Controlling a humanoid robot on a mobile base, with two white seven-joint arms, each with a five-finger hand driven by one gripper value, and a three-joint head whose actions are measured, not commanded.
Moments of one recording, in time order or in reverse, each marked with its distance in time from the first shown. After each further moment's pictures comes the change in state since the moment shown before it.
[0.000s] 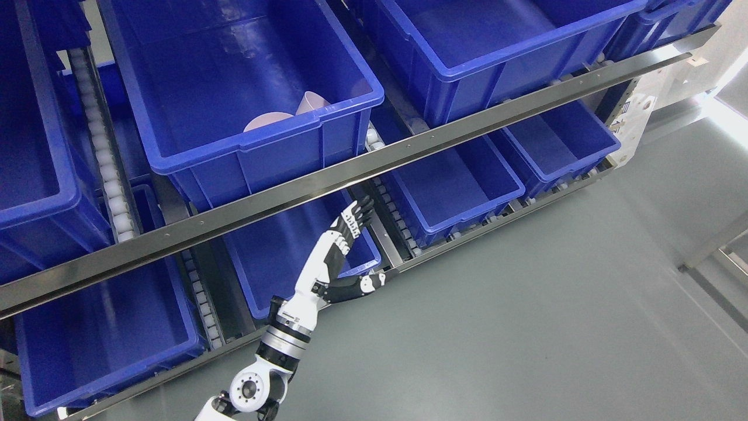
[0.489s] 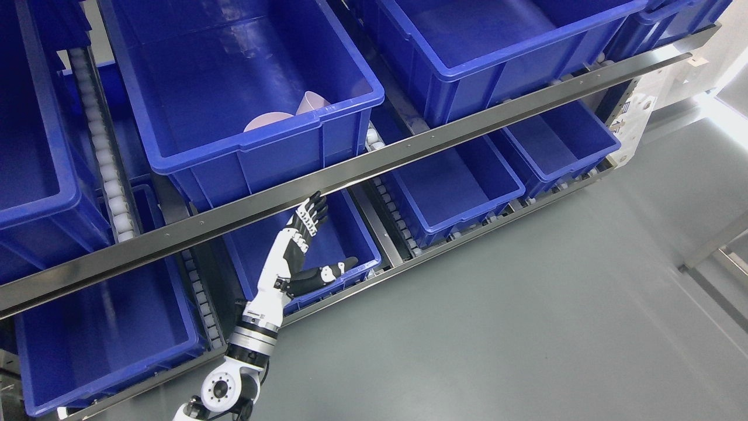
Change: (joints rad) left arm 0.029 -0.001 0.124 -0.012 0.003 0.035 0.001; right arm 0.000 0.000 0.000 0.000 0.000 0.000 0.000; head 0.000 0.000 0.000
